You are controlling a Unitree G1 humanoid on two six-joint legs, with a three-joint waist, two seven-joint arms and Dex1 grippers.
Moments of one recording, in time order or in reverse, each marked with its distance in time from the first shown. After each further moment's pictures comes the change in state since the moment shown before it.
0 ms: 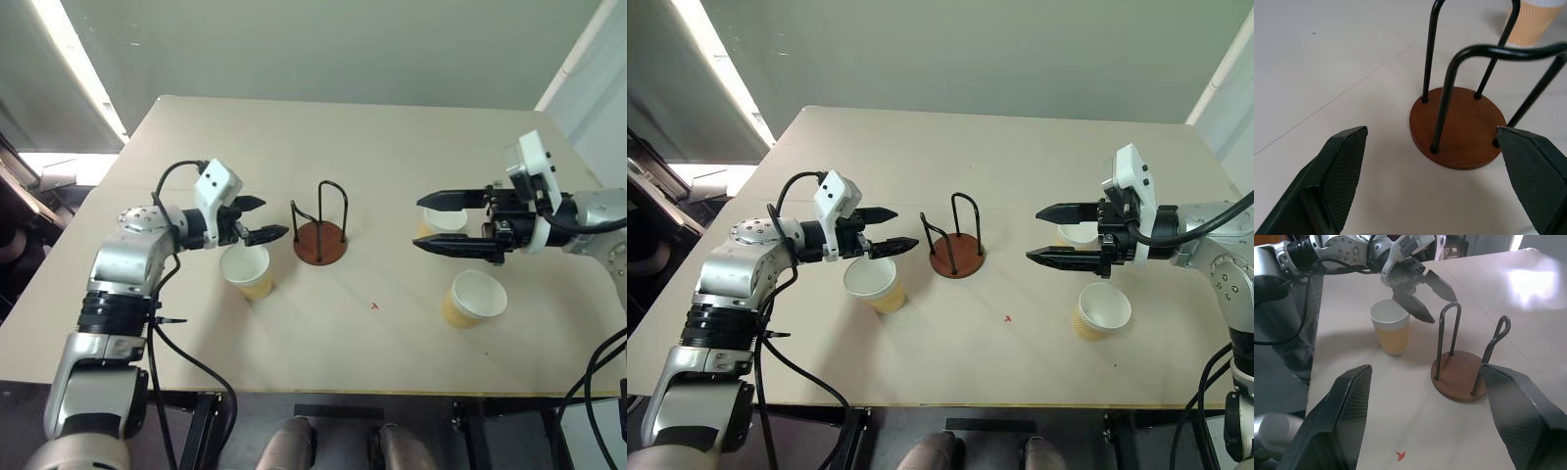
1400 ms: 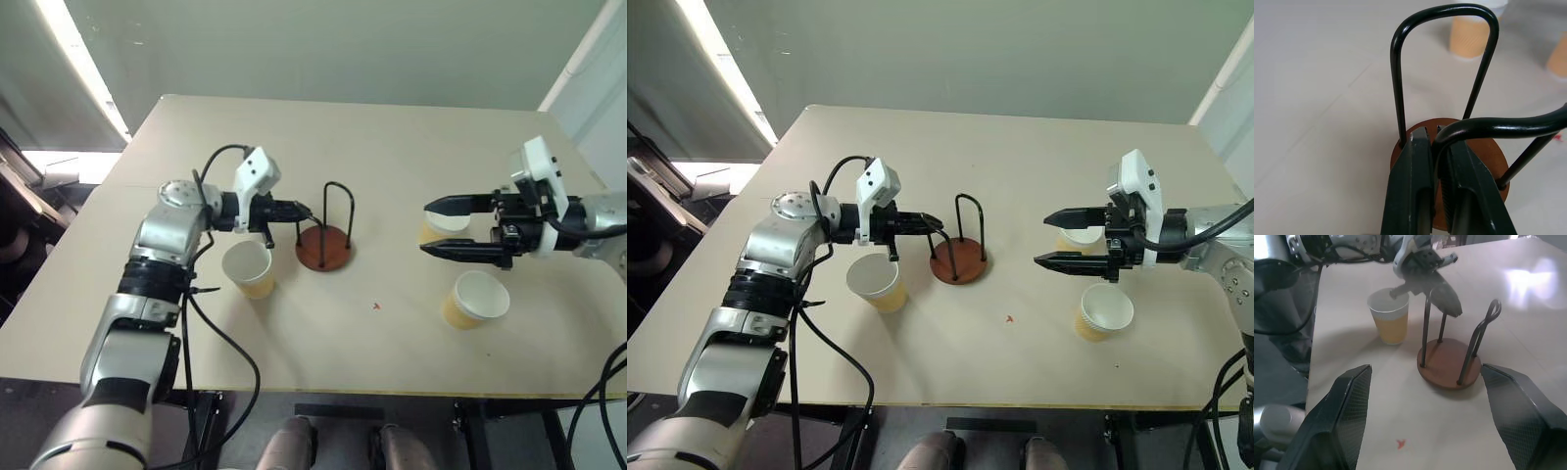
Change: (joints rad) left arm -0.214 -0.120 -0.113 0.188 0.097 -0.116 -0.217; right arm 0.041 -0.075 -0.014 -0.011 0.014 -0.001 0.003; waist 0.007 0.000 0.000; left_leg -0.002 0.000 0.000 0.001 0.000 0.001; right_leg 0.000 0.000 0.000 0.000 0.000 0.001
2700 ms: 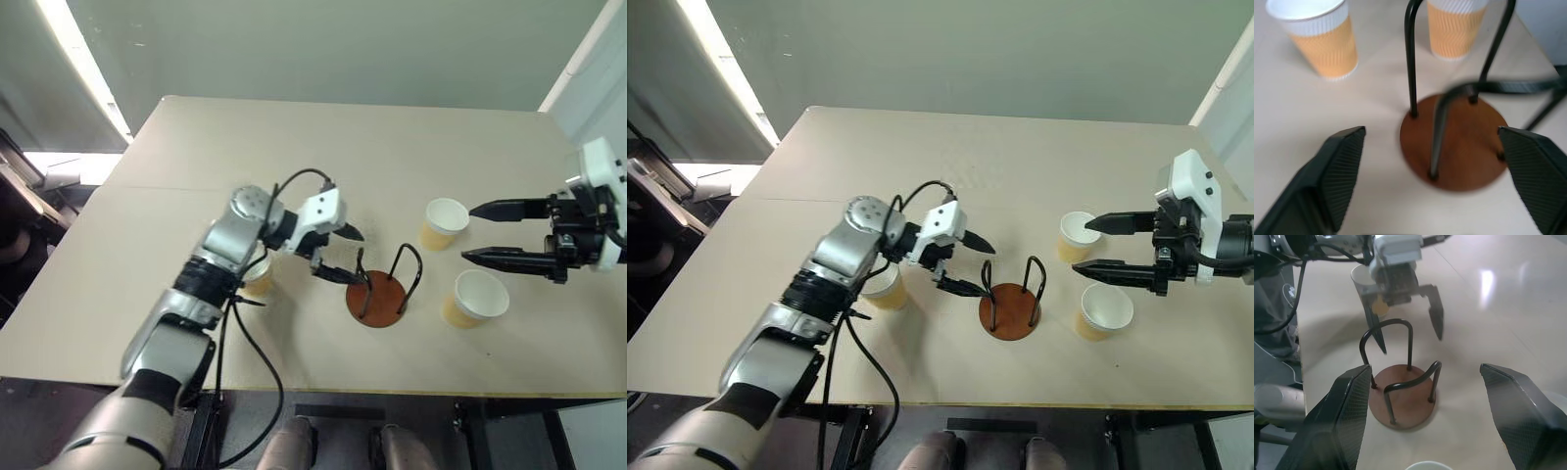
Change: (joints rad) left arm 0.003 -0.079 -0.189 -0.059 0.094 -0.155 -0.226; right arm 0.139 -0.181 -0.166 -0.091 0.089 0.057 -0.034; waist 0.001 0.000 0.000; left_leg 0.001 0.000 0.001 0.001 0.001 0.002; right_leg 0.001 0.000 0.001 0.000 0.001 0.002
